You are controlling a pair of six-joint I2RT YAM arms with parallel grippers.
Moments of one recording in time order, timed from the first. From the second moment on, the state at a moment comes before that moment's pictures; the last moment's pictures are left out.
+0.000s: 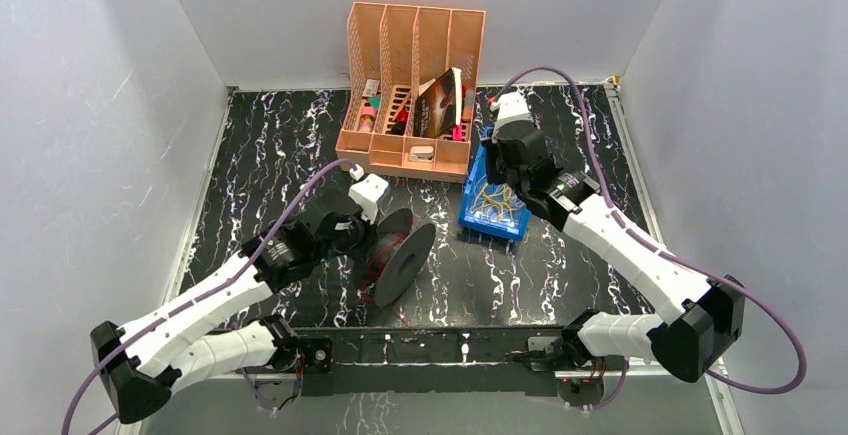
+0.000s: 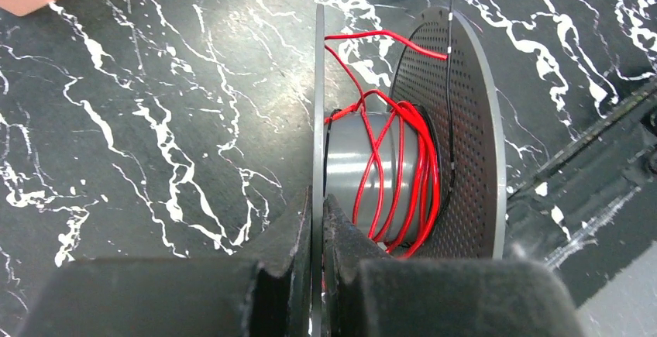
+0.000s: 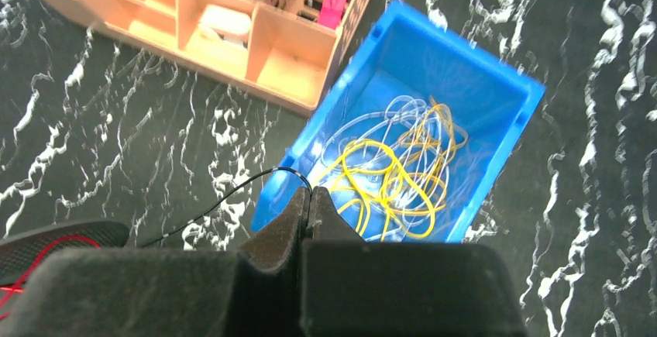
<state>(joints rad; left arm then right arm) -0.87 0.93 0.86 -0.61 -0.15 -0.18 0.70 1.23 1.18 -0.46 0.37 0.18</state>
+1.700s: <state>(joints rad) -0.87 0.91 1.07 -0.45 -0.31 -0.44 0.99 1.01 0.36 0.25 -0.08 0.70</state>
